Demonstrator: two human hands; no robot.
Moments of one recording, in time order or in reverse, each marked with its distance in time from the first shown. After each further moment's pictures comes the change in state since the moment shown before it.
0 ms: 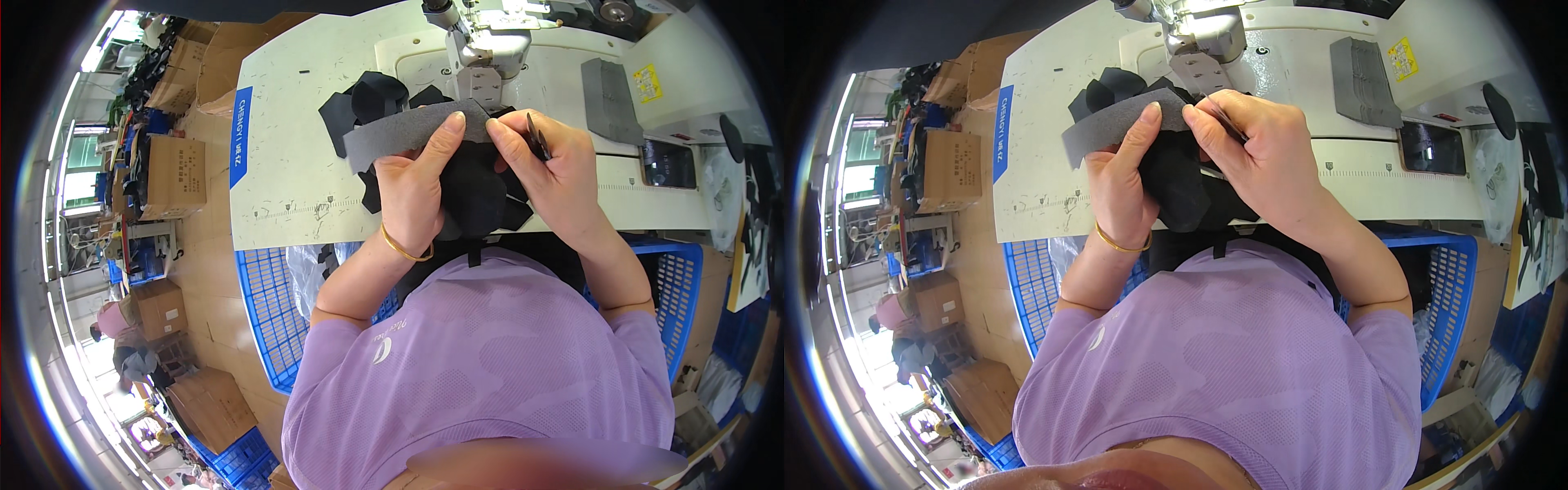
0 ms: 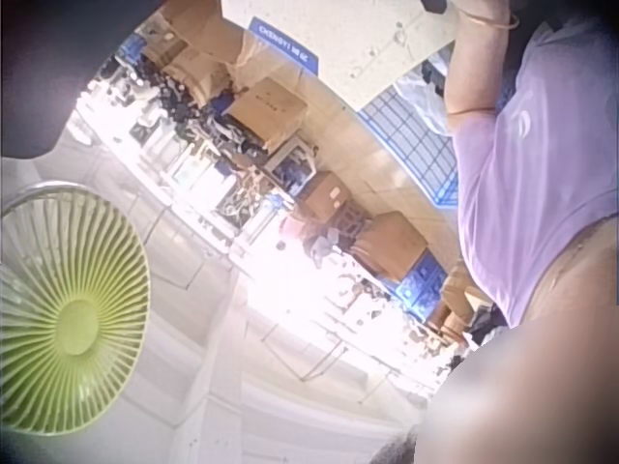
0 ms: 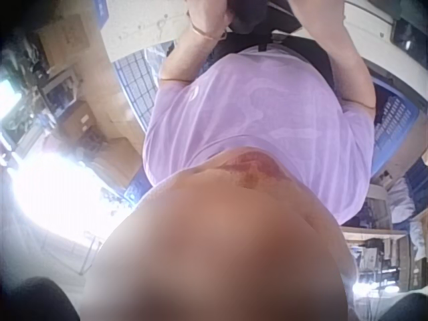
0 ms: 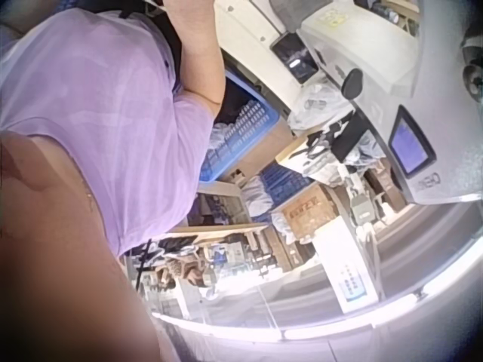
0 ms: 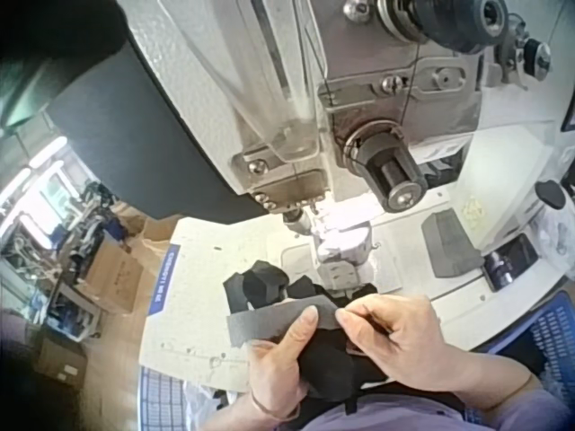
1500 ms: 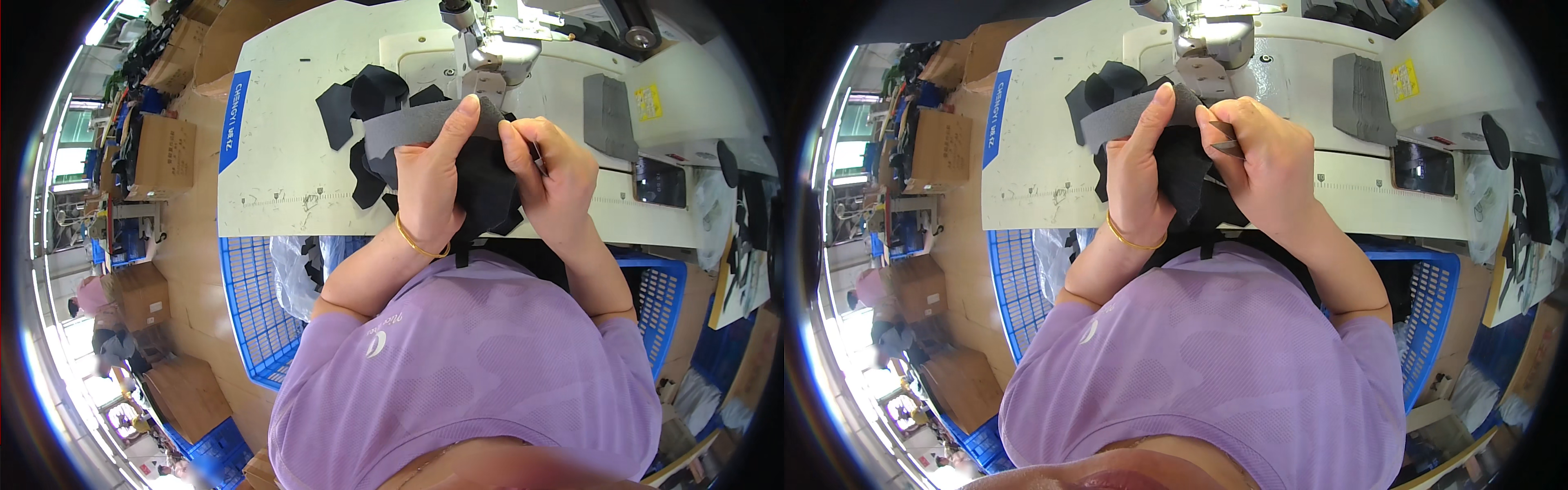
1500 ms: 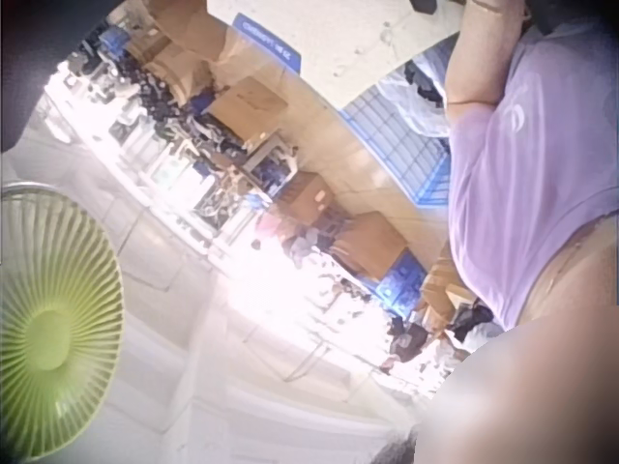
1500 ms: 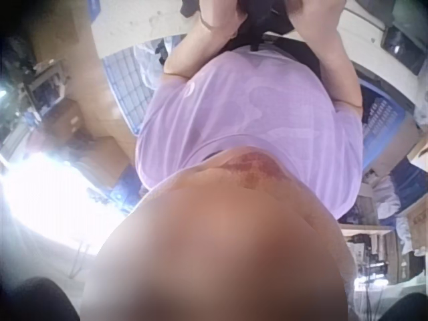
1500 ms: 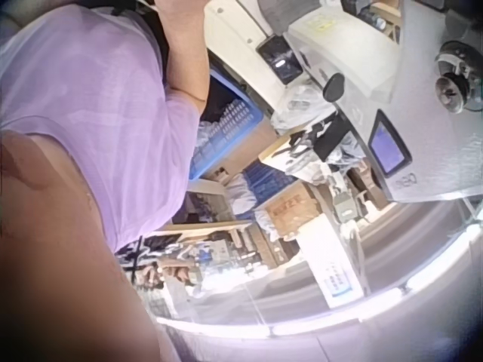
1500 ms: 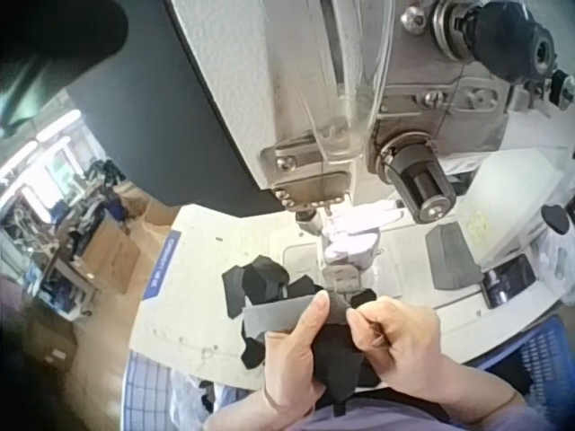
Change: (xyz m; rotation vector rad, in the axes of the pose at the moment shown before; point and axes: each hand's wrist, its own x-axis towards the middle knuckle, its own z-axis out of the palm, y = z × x) left_hand 0.005 -0.009 0.018 -0.221 0.089 -0.129; right_hand 0.000 0.019 0.002 -0.275 0.117 -0.325
